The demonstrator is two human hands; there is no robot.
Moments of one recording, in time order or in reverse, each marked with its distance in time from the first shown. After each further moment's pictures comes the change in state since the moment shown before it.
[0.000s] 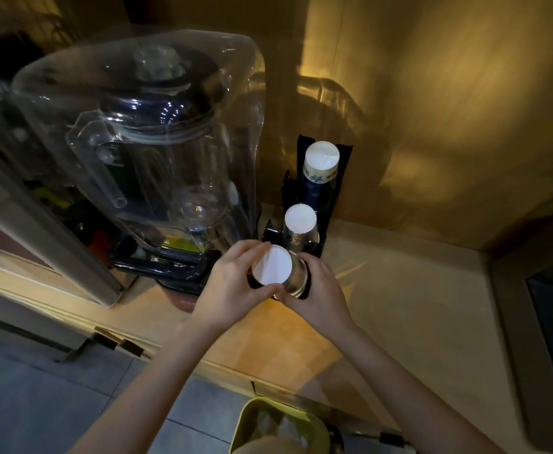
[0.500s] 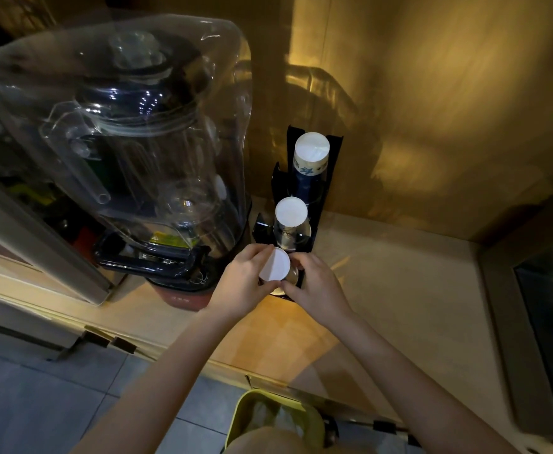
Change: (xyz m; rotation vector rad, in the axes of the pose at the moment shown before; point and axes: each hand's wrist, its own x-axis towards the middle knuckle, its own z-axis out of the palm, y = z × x) left_hand 0.014 -0.018 0.046 0.089 -0.181 -0.066; right_hand 0.006 0.010 -0.007 -0.101 -0.084 0.000
